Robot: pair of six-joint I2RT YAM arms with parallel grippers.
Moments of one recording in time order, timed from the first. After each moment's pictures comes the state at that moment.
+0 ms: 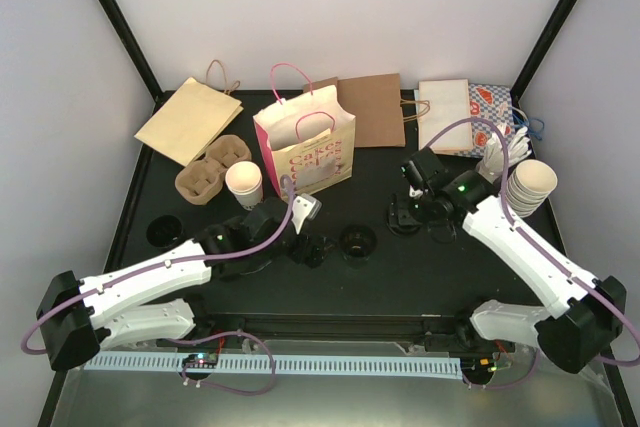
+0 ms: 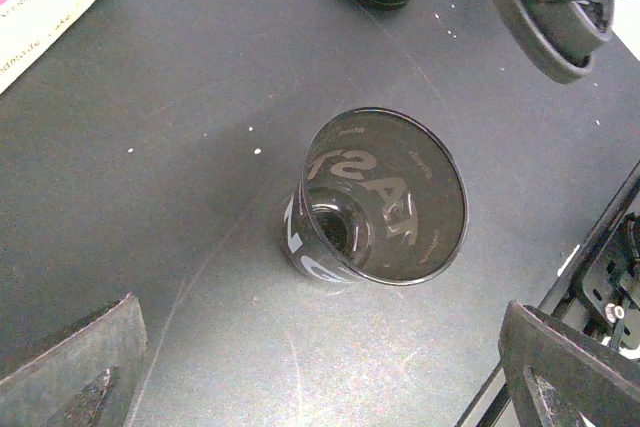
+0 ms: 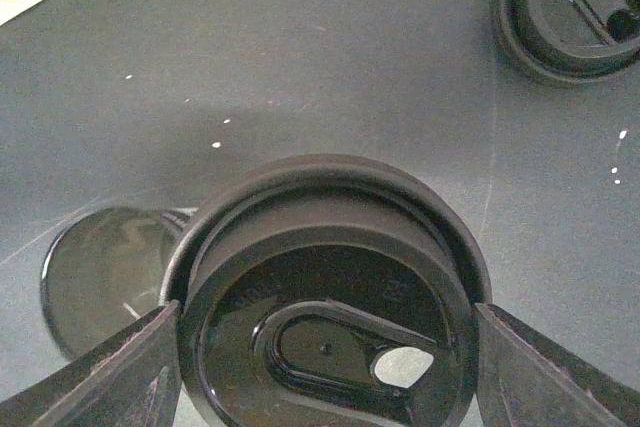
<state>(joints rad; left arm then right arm) -0.95 1.03 0.69 -0.32 0.05 -0.45 0.59 1.21 1.10 -1.06 0.06 0.53</state>
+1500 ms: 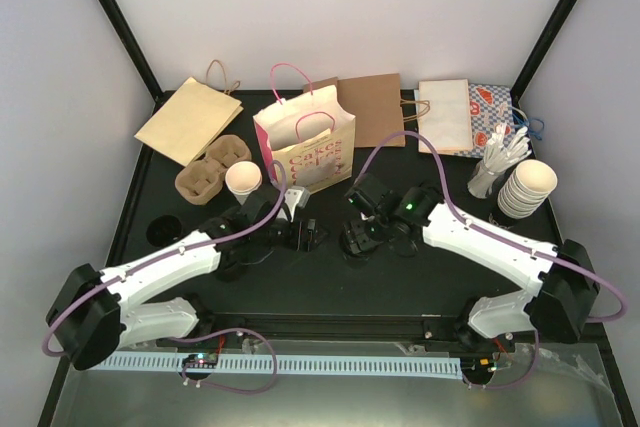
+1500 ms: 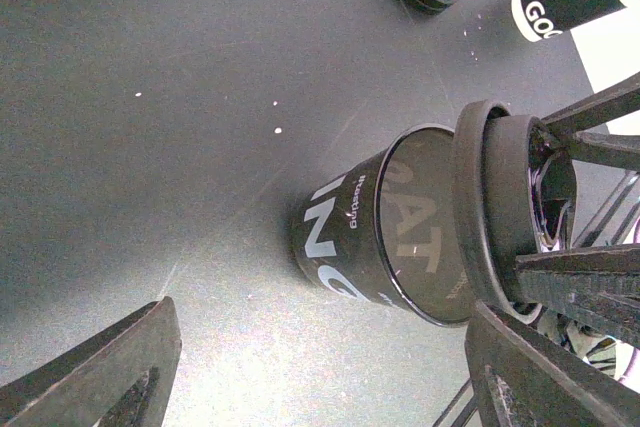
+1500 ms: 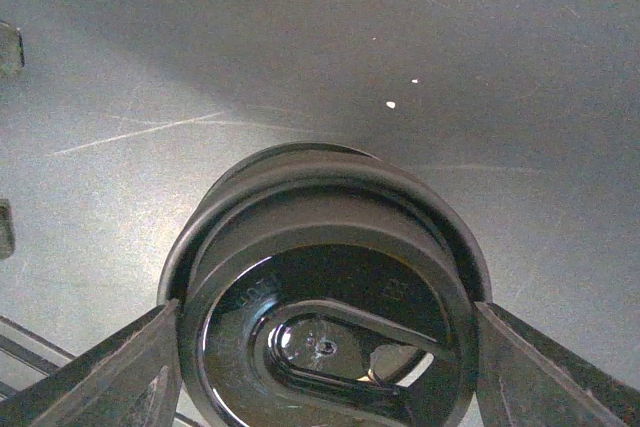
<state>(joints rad) -0.76 1.12 0.63 -0.21 0.28 -0.61 0.93 1.35 1.09 -0.91 0.07 0.50</state>
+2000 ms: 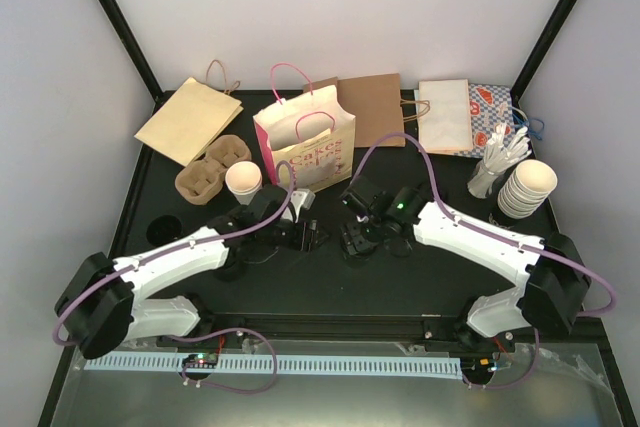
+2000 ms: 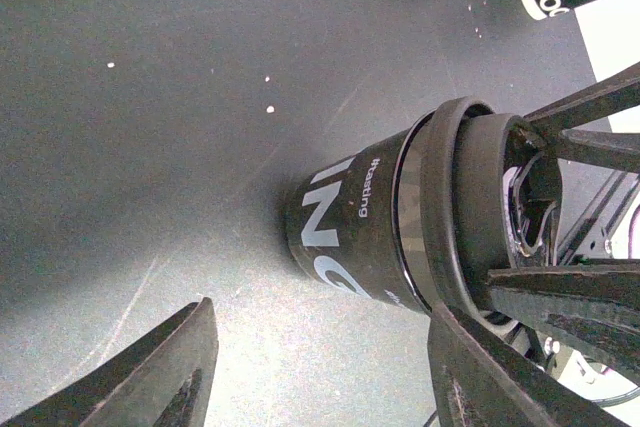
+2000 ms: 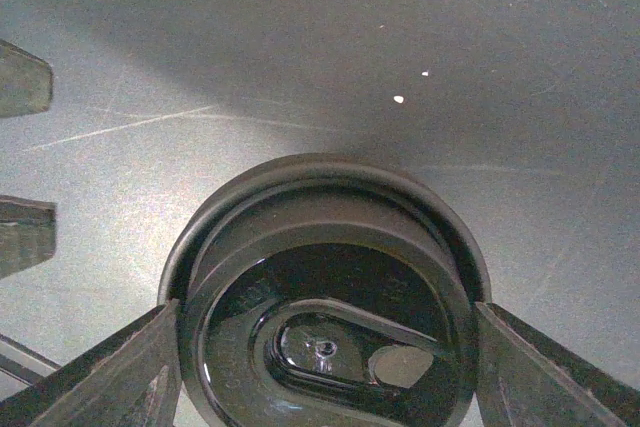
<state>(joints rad) -0.75 1.19 0.63 -0.17 0.33 -0.62 0.93 1.40 1.08 -0.89 0.08 0.49</state>
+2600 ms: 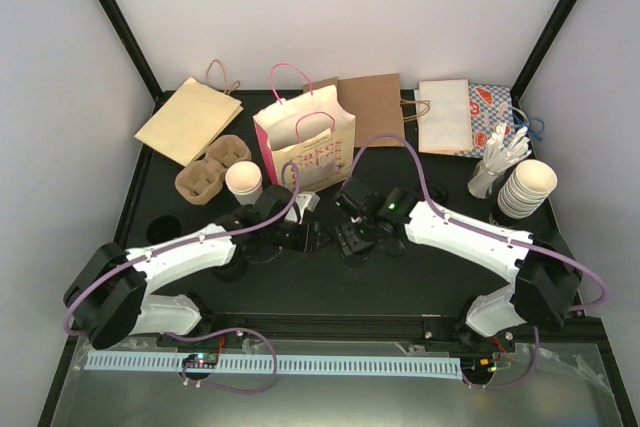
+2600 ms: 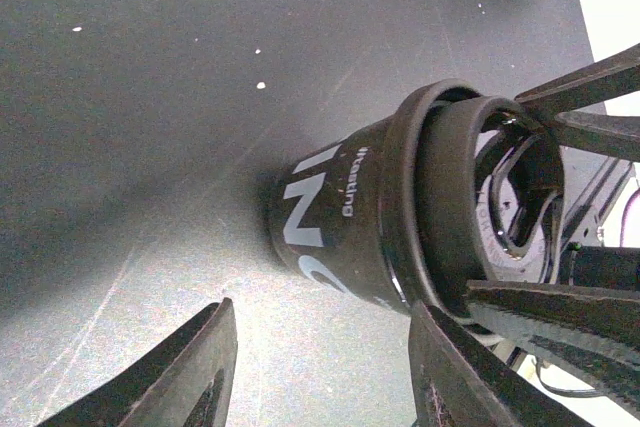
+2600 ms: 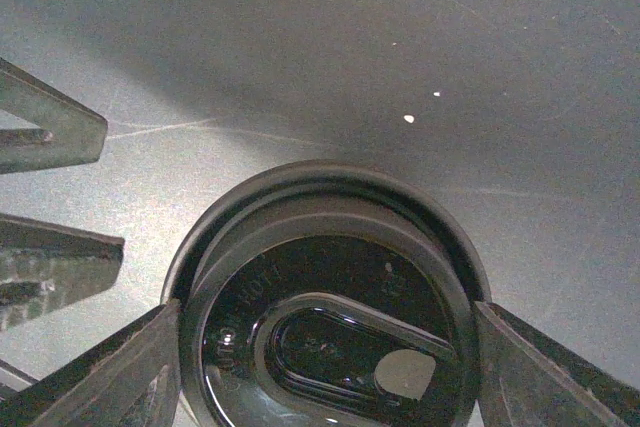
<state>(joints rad) -0.75 1.27 0.63 -0.13 0.38 -0.63 0.95 1.45 1.09 -0.86 0.09 0.47</state>
